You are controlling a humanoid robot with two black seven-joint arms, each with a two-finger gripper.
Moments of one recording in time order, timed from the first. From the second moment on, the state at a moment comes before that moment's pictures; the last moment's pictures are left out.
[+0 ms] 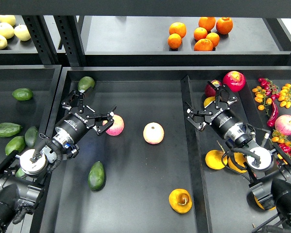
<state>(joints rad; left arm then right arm) -0.35 0.00 -1.36 -0.81 -0.06 -0.49 0.39 0.51 0.02 1.28 0.59 -0.27 0.58 -0.10</state>
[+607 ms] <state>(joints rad) -0.35 0.00 -1.36 -0.81 -0.06 -0.49 0.39 0.51 0.02 1.28 0.59 -0.27 0.58 -0.10</state>
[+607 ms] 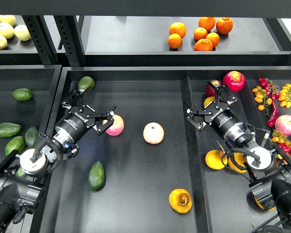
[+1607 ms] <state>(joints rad) -0.57 0.07 -1.14 -0.77 -0.06 -0.49 0.49 0.51 0.01 1.28 0.59 -0.27 0.58 -0.10</state>
